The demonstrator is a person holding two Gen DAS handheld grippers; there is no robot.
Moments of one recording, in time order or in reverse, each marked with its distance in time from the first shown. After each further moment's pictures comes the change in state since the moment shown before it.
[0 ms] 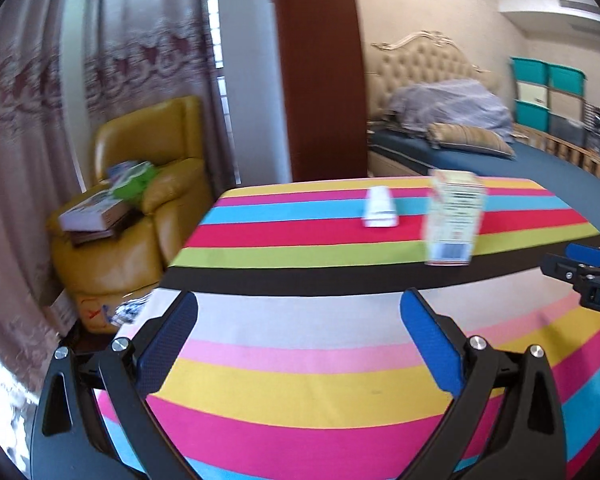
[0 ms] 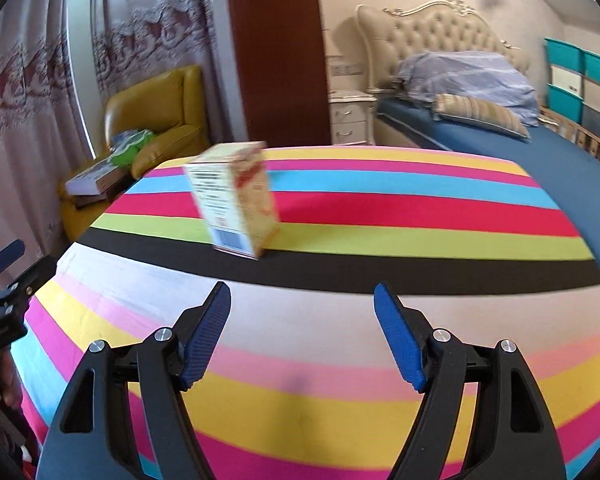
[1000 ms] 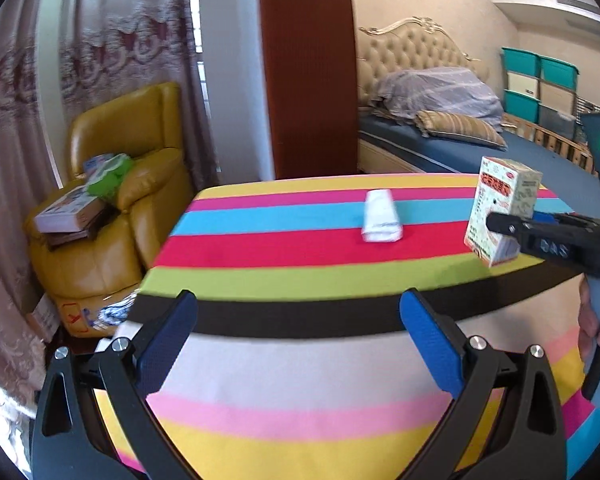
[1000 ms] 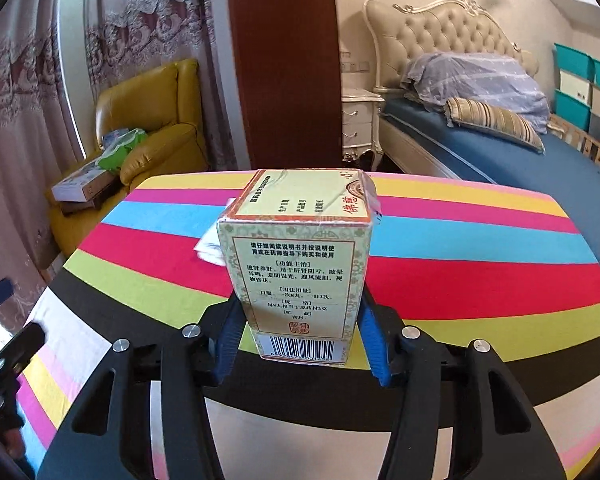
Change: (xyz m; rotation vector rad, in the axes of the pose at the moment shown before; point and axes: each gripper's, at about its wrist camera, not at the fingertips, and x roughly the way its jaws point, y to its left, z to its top) left arm 0.058 -0.042 0.046 0.031 0.072 -0.087; right arm 0.086 0.001 0.081 -0.008 0.021 -0.019
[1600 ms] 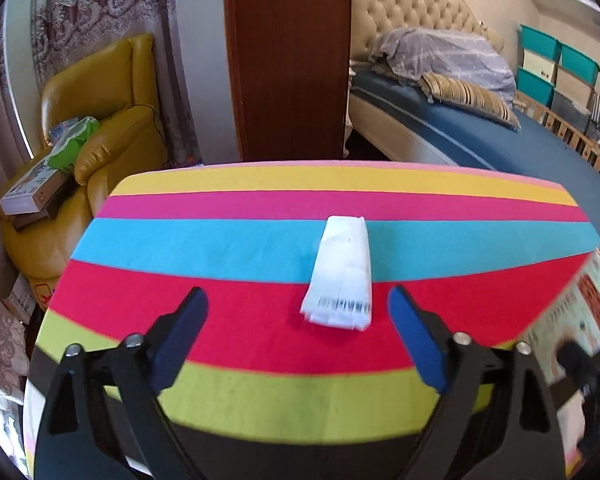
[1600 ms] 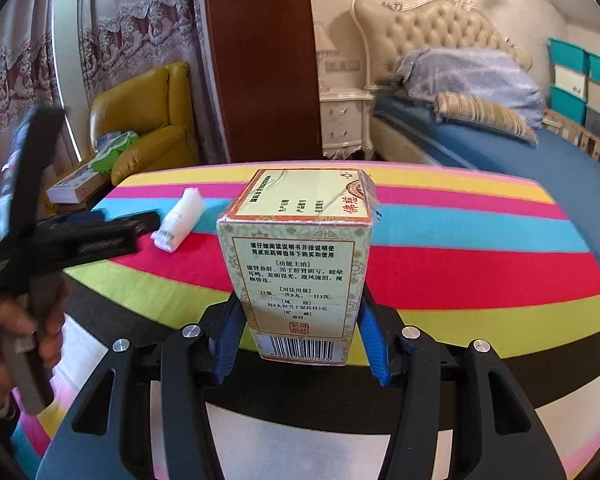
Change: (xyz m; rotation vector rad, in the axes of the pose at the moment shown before) left arm 0.173 -0.073 0.083 -0.048 0.205 -0.021; right arm 0.005 -0.049 -0.017 0.016 -0.009 0.012
